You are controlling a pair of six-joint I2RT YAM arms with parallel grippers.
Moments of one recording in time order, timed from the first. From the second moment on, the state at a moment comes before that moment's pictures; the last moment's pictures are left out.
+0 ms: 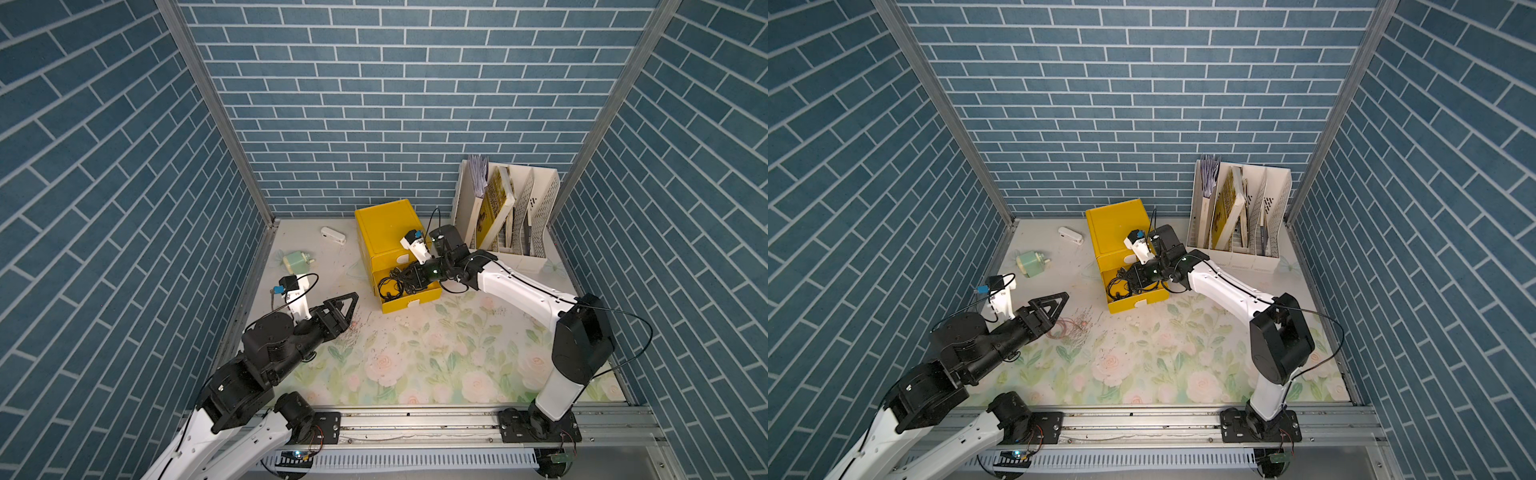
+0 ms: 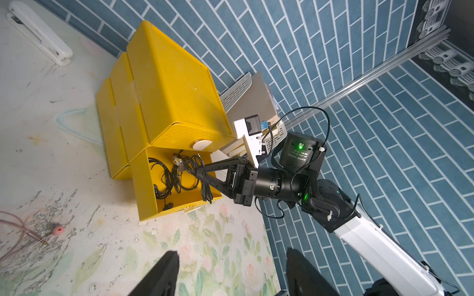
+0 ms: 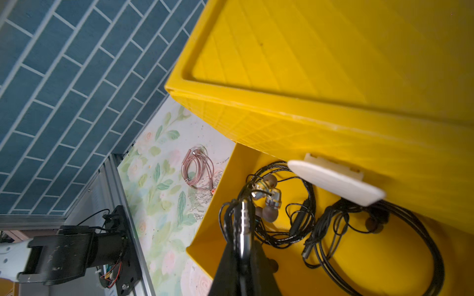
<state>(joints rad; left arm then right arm) -0.72 0.49 0.84 -0.58 -0.10 -0.97 0.72 1.75 1.42 -0.42 -0.48 0.18</state>
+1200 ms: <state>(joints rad) -0.70 0.84 0.91 -0.71 -0.35 -1.00 0.73 1.56 1.22 -0.33 -0.37 0.17</state>
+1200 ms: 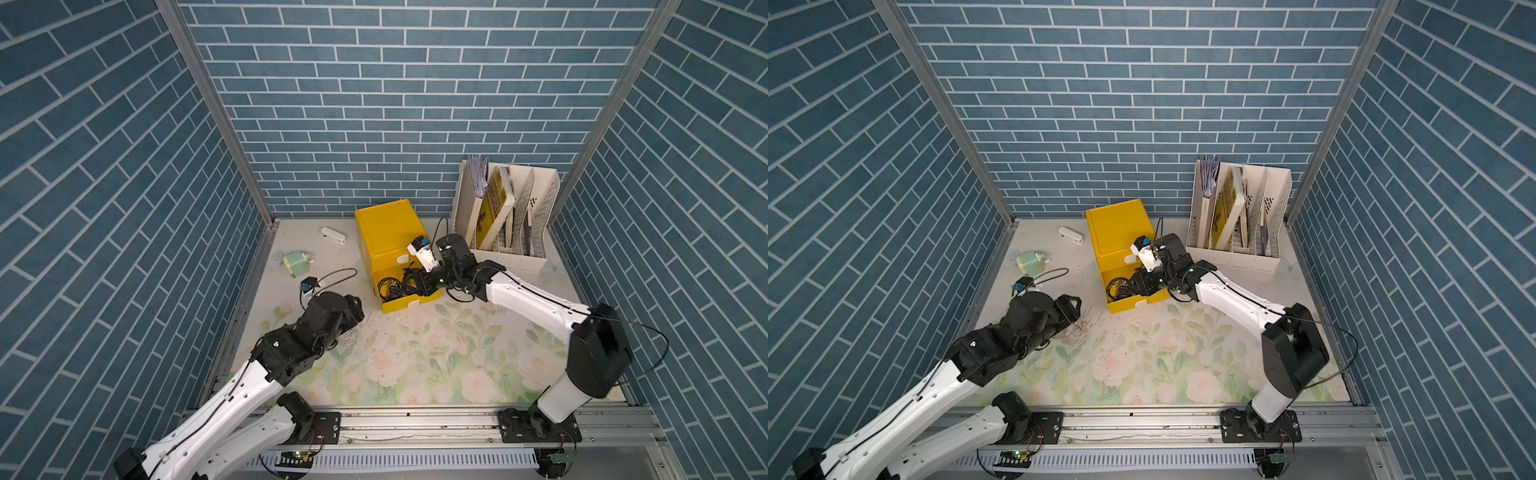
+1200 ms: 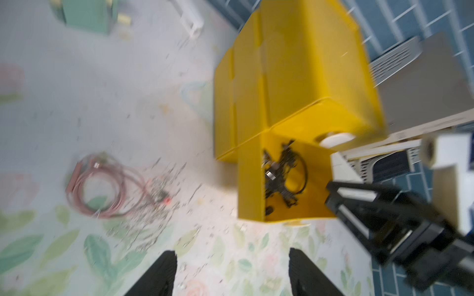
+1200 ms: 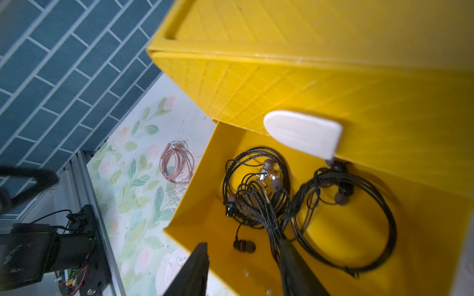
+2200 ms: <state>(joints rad) -0.42 1.93 1.78 -0.30 -0.30 -0.38 0.91 1.46 0.42 0.72 0.05 0.63</state>
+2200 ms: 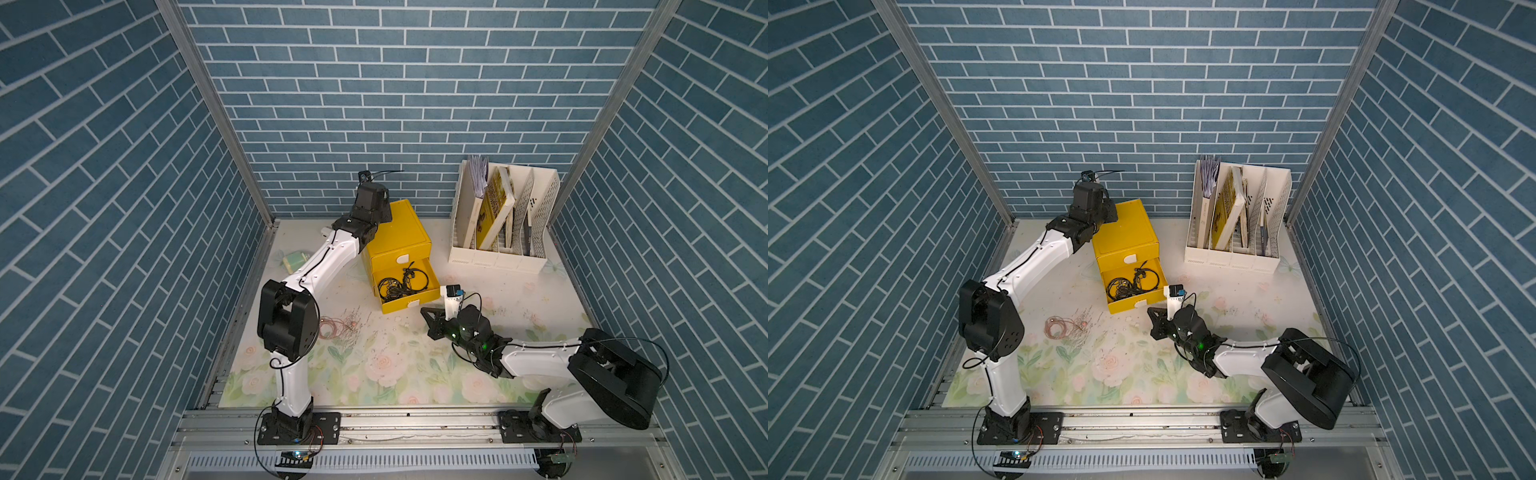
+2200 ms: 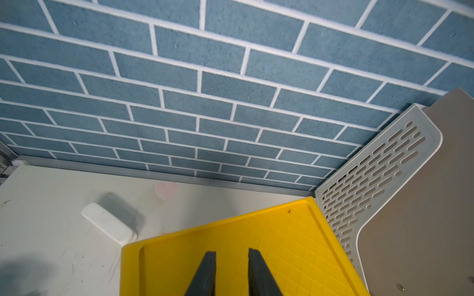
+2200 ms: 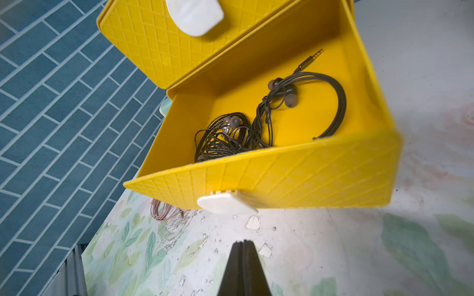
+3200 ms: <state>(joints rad) -0.42 1.94 1.67 -0.17 -0.19 -0.39 0.74 1.95 0.80 1.00 -0.10 0.71</state>
